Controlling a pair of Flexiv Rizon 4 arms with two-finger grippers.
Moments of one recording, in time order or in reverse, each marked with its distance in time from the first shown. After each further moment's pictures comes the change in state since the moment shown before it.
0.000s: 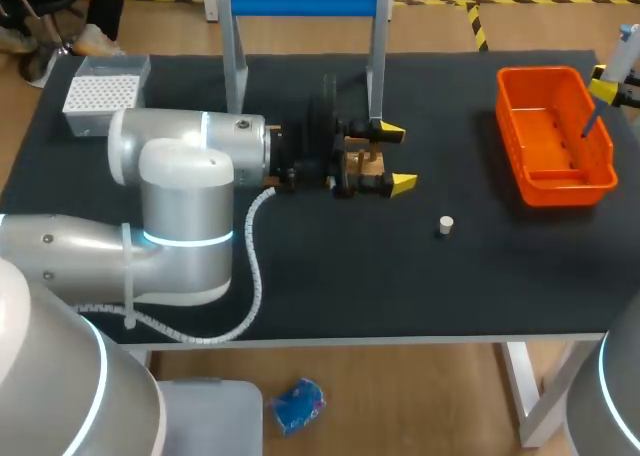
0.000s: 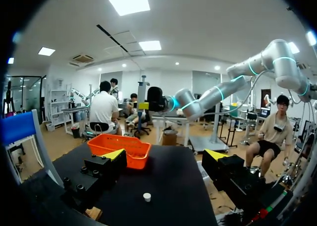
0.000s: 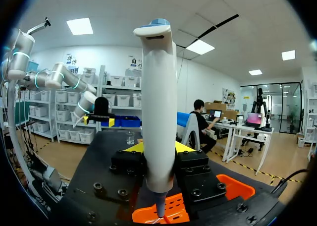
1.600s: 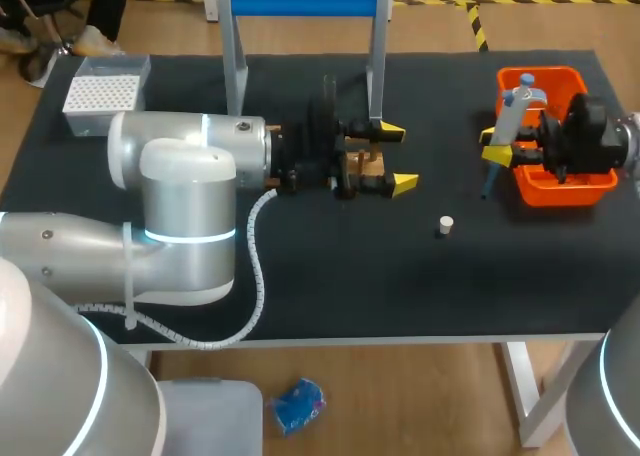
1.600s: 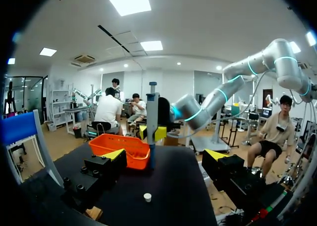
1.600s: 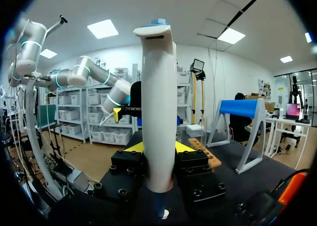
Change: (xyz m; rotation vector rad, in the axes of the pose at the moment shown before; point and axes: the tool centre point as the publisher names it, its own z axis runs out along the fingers) left arm 0.000 -0.001 0.001 0.002 -0.014 0.000; right arm 0.141 -0.045 0.121 0.012 0.336 0.063
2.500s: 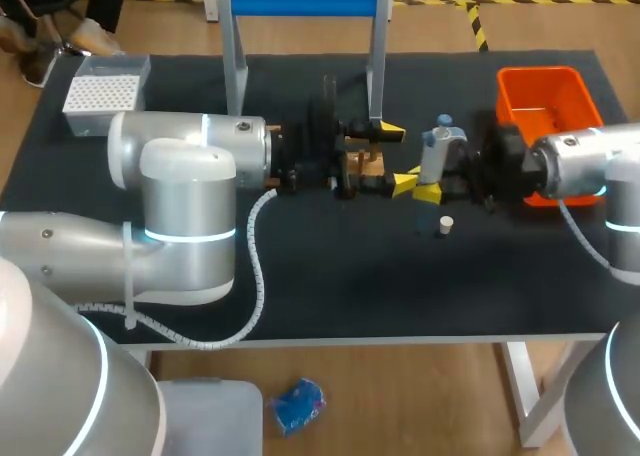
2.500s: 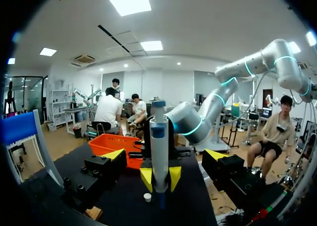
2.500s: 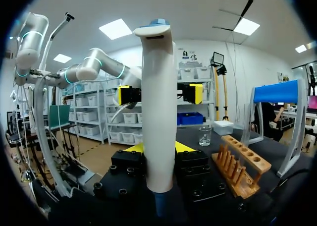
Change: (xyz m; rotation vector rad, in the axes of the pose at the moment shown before) left arm 0.000 0.000 0.000 0.000 0.000 0.000; right arm 0.042 -0.039 0.106 0.003 0.199 0.027
